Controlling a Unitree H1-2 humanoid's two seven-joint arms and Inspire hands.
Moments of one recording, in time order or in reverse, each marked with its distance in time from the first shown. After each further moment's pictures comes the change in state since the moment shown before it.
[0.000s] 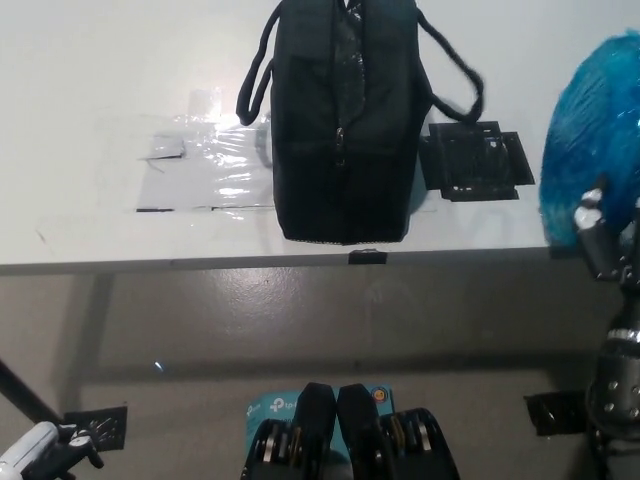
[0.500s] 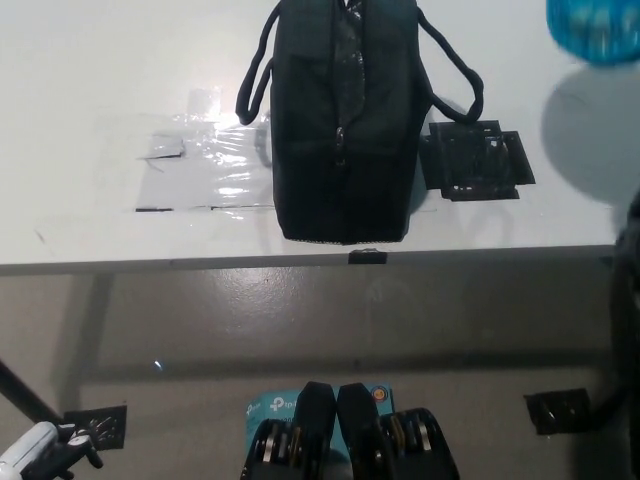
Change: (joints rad) left_arm 0.000 0.000 0.001 -0.002 0.003 0.001 0.000; right_arm -0.379 0.021 -0.105 -0.152 0.310 0.171 0.094
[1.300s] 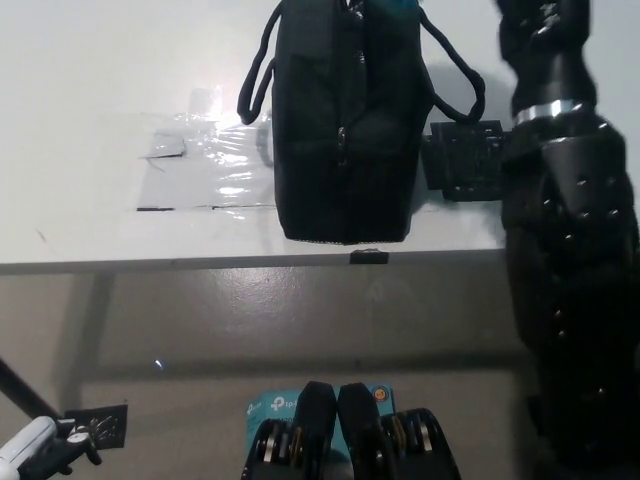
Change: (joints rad) left_arm -0.005 0.008 0.007 -0.033 0.014 0.001 -0.042; right_arm -0.094 0.151 0.160 -0.061 0.098 0.120 0.170
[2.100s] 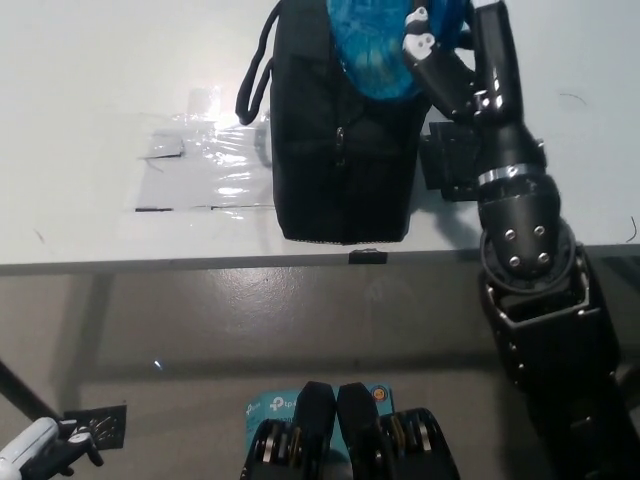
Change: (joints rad) left_arm -0.001 -0.005 -0.001 -0.004 0.014 0.000 -0.011; right_arm 0.105 -0.018 0.112 0.134 -0.317 -0.066 -0.015
